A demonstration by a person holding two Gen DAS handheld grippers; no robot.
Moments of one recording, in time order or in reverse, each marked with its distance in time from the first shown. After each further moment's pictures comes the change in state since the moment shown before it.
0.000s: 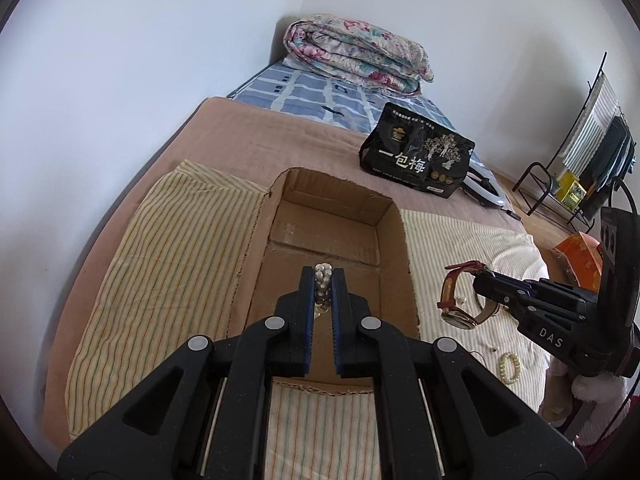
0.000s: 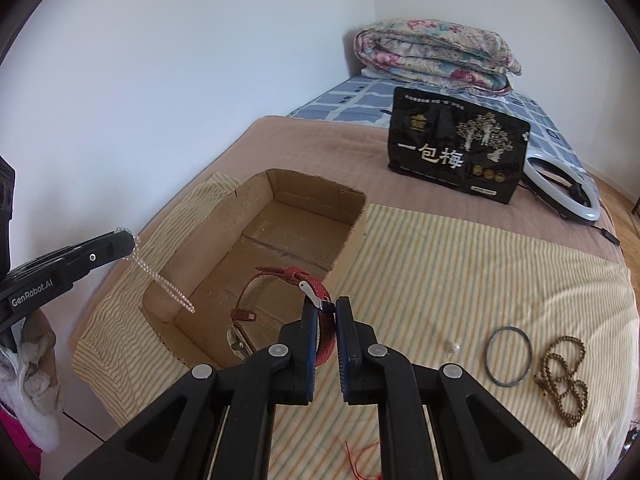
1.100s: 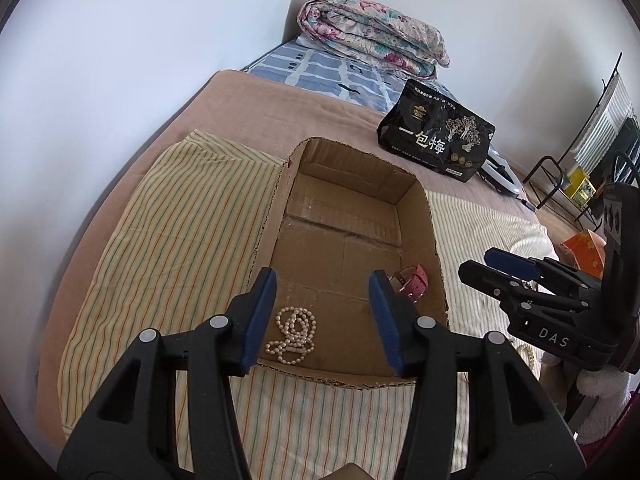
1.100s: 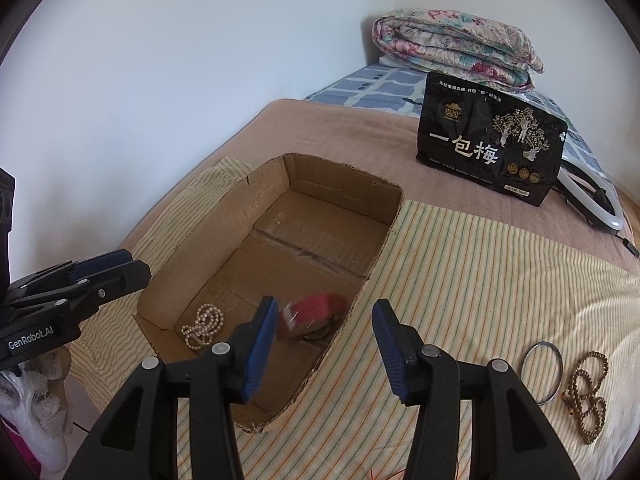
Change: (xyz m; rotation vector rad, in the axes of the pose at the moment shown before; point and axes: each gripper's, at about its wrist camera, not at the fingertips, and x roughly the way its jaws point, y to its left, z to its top) left arm 0.022 0.015 -0.011 -0.031 0.063 0.022; right arm 0.037 0.021 0.008 -0.030 0.033 0.018
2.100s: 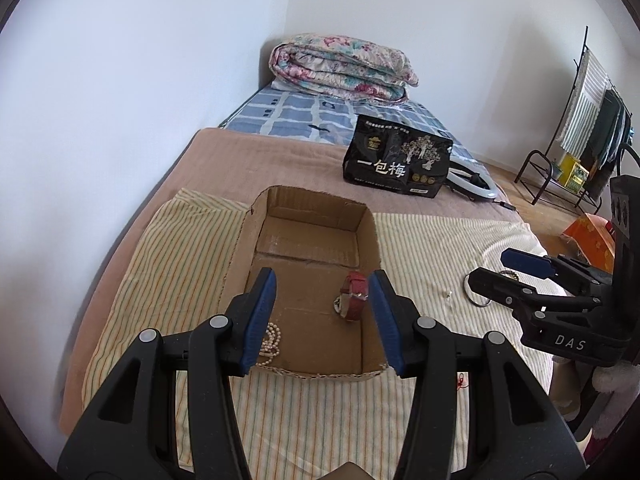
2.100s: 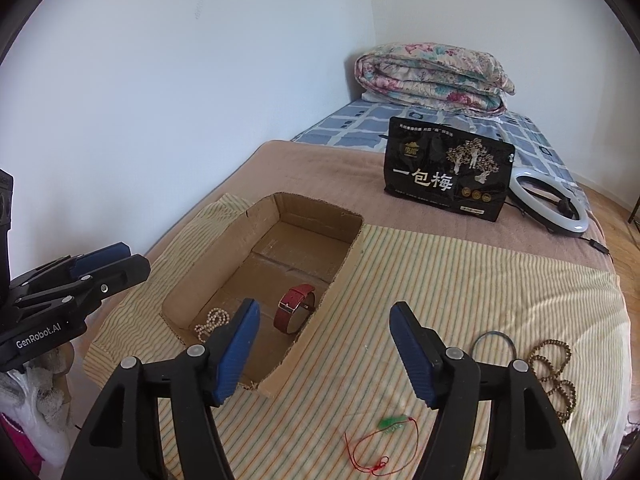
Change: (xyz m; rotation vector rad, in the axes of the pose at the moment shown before) left arm -0.062 -0.068 -0.005 0.139 -0.137 0.019; right arm -0.083 -0.020 -0.017 0.027 -0.124 -0.022
